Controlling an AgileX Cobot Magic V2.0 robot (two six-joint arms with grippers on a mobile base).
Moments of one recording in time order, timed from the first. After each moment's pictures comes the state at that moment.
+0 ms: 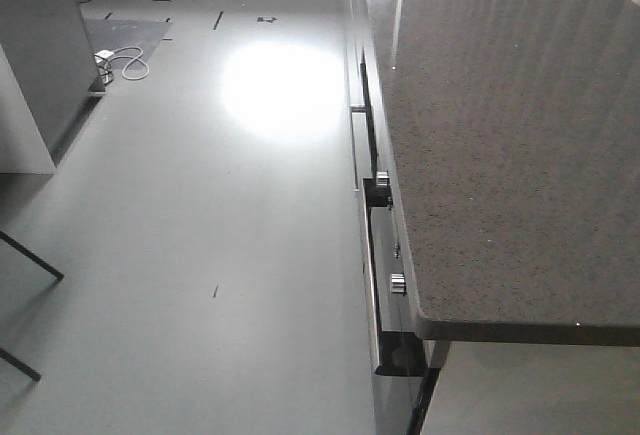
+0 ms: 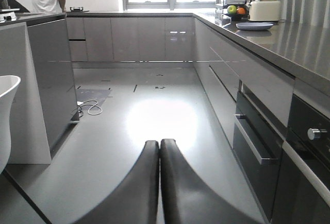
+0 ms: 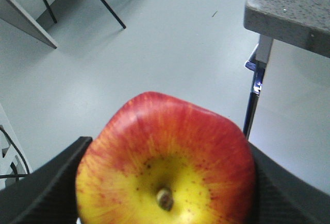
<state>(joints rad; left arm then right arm) 0.02 -0.01 0.02 -0.04 0.10 -0.04 0.06 0.33 -0.58 0.55 1.25 -0.38</state>
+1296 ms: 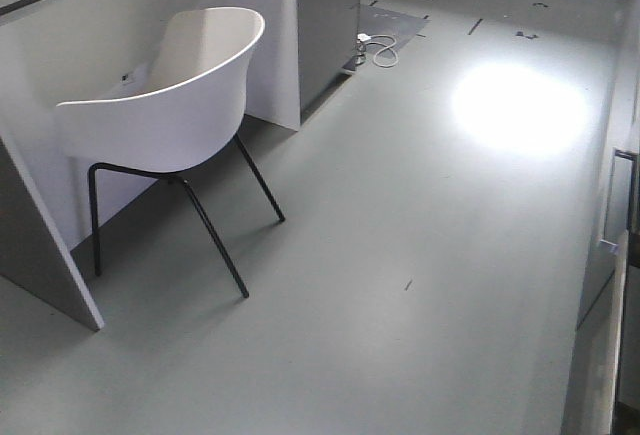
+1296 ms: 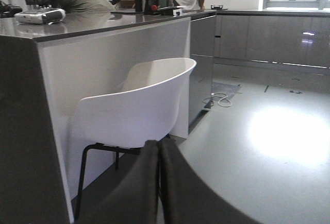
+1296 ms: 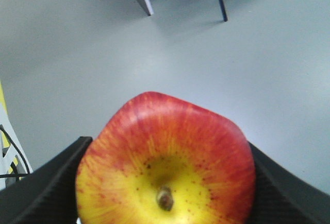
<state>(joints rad) 0.02 -0.01 0.02 -0.04 0.10 -0.04 0.06 0.33 -0.58 0.55 1.25 -0.38</state>
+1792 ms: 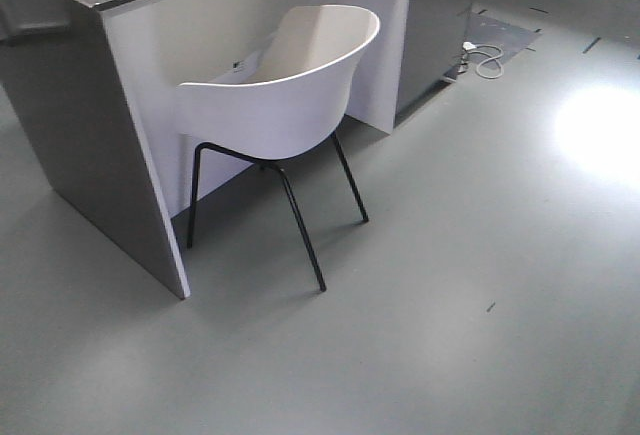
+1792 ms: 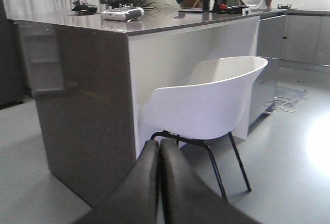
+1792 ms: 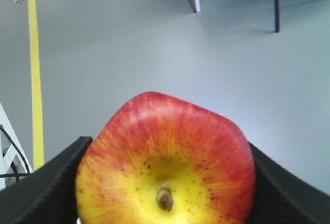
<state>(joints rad) 0.02 -0.01 0.02 -0.04 0.10 -0.04 0.06 0.33 -0.58 0.55 1.25 -0.38</state>
